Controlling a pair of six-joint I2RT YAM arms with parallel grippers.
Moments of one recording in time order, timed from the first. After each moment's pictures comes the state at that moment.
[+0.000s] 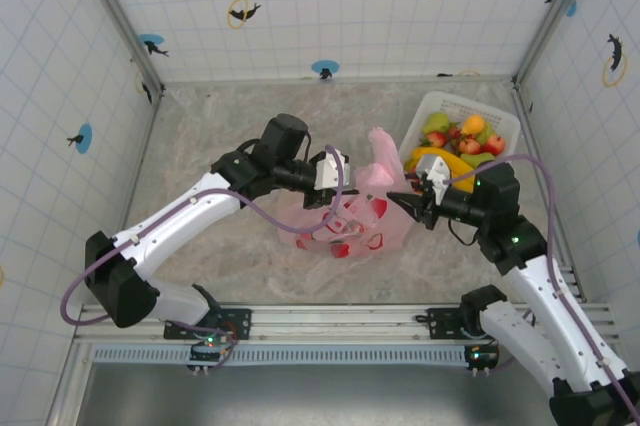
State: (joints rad) left arm -0.79 1.39 1.25 -0.55 0.70 0.73; right arm 0.38 0.72 0.71 -0.32 -0.70 -0.24
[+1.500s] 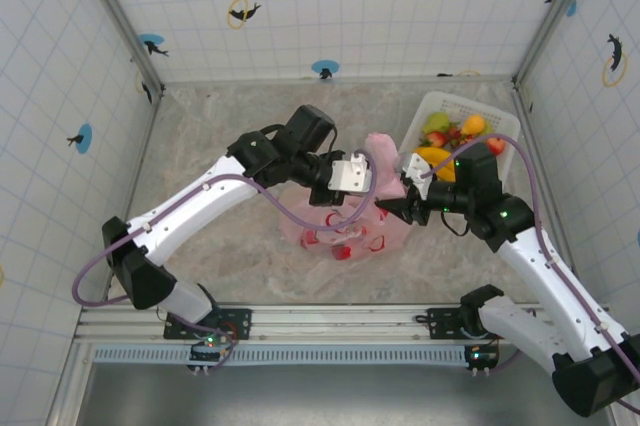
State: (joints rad) left arm -0.89 1.53 1.56 -0.91 0.51 0.88; right arm 0.45 0.89 0.85 -0.50 -0.72 -0.42
